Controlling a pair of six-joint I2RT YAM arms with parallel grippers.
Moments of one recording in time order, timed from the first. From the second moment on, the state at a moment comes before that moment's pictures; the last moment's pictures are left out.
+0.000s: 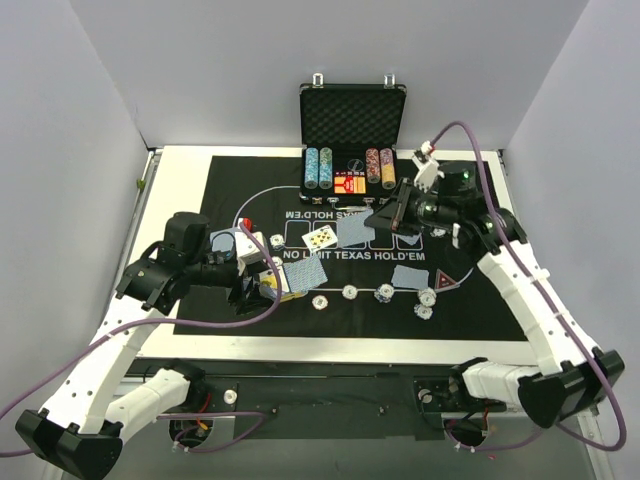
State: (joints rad) left arm -0.41 0.93 1.04 -0.83 0.86 0.43; right arm 0.37 1.19 1.25 -0.59 -0.52 0.70
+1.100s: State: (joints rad) left arm -0.42 0.92 1.04 -0.84 0.86 0.43; right arm 0.83 2.44 2.20 -1.02 0.80 0.13
